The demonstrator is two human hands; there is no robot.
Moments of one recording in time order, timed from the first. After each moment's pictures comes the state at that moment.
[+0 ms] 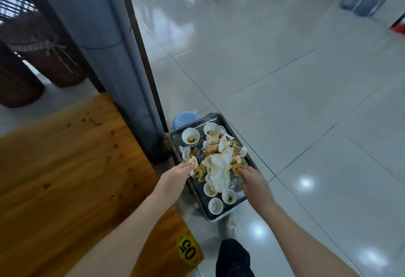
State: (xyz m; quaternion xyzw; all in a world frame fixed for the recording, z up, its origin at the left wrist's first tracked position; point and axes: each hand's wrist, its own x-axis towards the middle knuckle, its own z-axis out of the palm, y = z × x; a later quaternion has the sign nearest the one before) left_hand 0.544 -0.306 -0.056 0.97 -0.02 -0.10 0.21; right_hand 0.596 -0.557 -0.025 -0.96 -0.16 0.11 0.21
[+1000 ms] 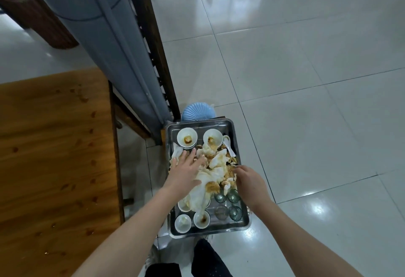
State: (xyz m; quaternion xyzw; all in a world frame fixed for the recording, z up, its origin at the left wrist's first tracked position) left_hand 0.687 -0.397 -0.107 0.94 0.17 -0.22 0.21; right_hand 0.798 -0.591 -0.087 -0.91 -0.35 0.19 0.13
